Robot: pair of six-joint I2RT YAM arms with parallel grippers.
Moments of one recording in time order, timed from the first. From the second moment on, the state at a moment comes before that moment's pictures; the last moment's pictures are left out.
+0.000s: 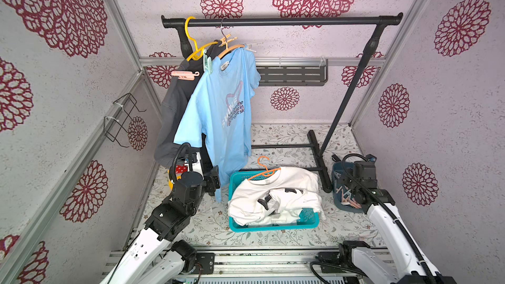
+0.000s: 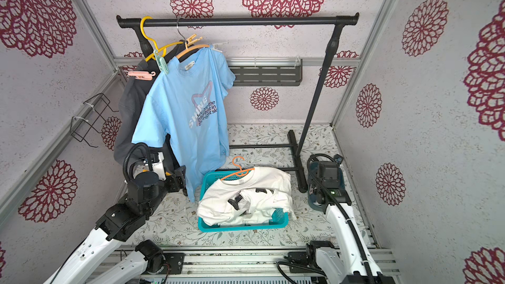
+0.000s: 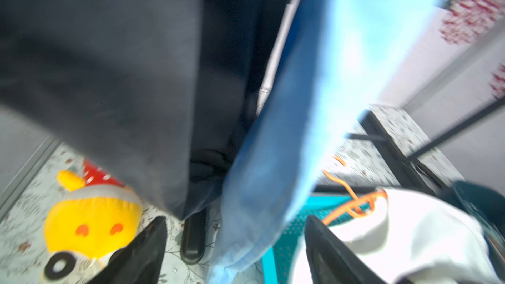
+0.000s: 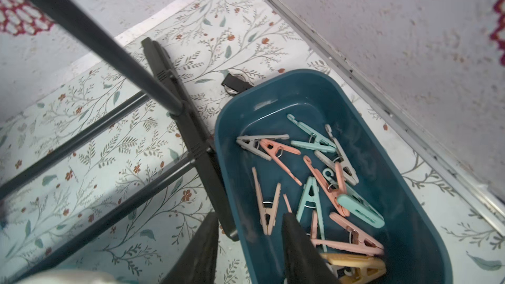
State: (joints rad) left arm -0.56 0.75 0.81 -0.50 -0.37 -0.35; right arm -0.09 0.95 0.70 -0.46 0.19 0.53
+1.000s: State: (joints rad) left arm -0.35 1.03 0.87 -0.52 0.20 -0.24; right arm -0.27 1.42 0.72 -0.35 0.05 0.47
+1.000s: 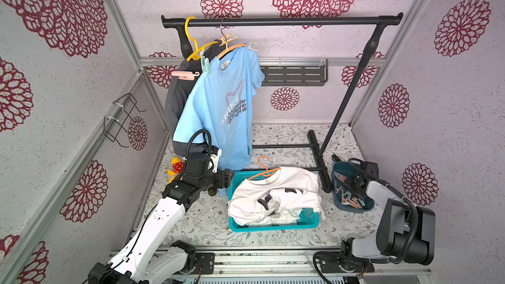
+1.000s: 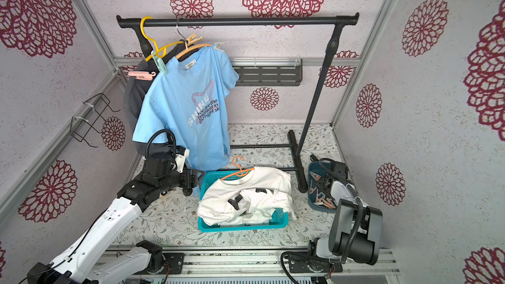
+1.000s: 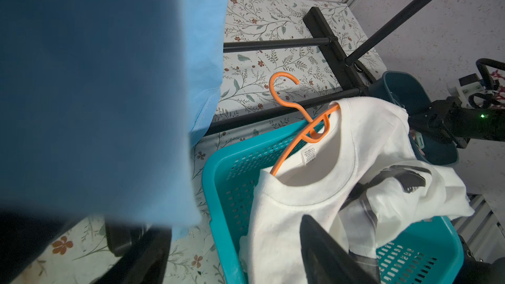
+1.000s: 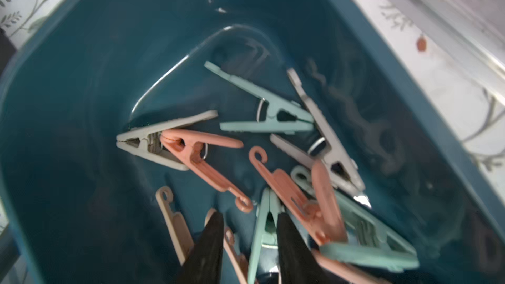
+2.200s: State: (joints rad) left arm -0.34 1.05 0.87 -0.51 0.25 -0.25; right arm -0.26 1.60 0.83 -0.37 -0.03 0.24
